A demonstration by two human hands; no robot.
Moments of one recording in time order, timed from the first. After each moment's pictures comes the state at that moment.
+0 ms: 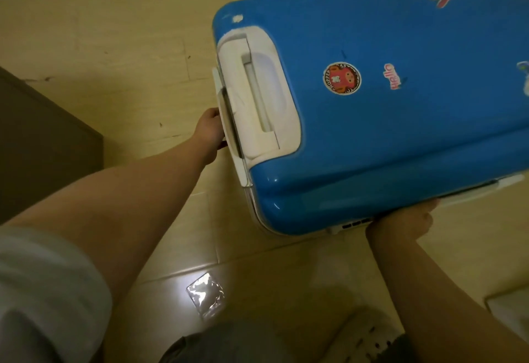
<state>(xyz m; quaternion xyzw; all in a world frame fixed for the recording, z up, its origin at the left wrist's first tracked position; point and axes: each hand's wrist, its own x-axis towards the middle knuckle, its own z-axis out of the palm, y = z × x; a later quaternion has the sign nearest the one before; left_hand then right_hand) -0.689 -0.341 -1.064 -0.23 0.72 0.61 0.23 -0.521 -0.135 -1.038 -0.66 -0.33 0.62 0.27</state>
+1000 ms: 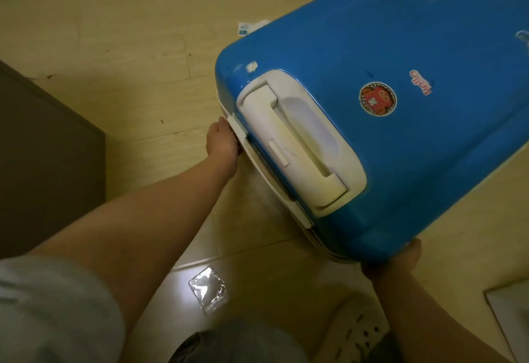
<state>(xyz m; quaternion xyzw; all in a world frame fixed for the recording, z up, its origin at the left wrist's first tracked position) -0.656 -0.318 -1.067 -0.34 0.63 0.68 0.16 -0.460 -0.128 -1.054 -0.66 -0.20 0.71 0.15</state>
